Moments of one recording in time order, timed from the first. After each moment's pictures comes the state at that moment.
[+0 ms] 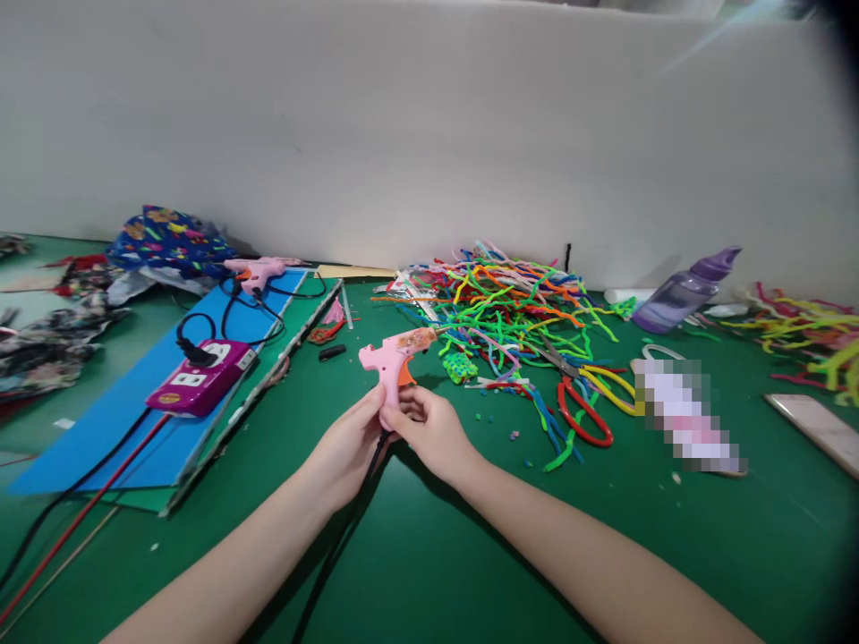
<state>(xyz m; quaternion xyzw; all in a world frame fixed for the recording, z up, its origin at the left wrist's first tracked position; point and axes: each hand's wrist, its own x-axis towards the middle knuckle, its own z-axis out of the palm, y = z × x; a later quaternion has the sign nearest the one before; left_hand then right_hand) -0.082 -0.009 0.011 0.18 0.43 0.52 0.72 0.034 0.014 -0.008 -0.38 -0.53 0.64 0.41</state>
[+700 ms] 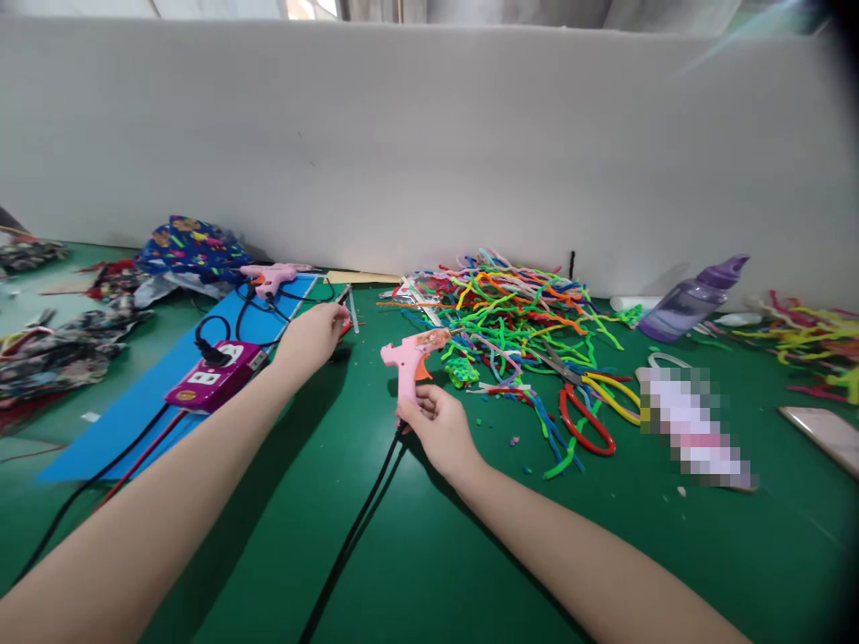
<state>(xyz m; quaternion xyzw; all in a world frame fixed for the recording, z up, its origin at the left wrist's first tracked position) -0.191 0.110 0.026 0.69 0.65 0.32 0.06 0.035 0.018 -0.013 -0.42 -0.47 0.63 0.46</state>
